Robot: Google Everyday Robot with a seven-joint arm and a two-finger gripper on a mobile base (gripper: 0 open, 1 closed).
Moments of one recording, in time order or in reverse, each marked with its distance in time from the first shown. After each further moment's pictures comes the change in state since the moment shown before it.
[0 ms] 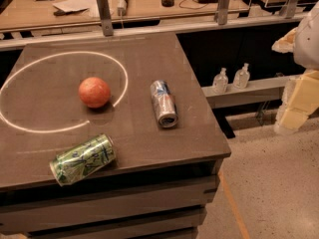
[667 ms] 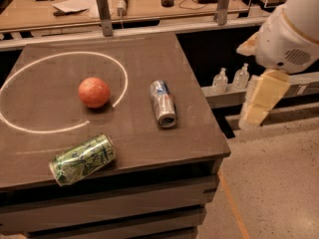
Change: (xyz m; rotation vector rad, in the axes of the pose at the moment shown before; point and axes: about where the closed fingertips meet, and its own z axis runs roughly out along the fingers) arm -0.052 -0.003 0.030 -0.060 -0.102 -0.063
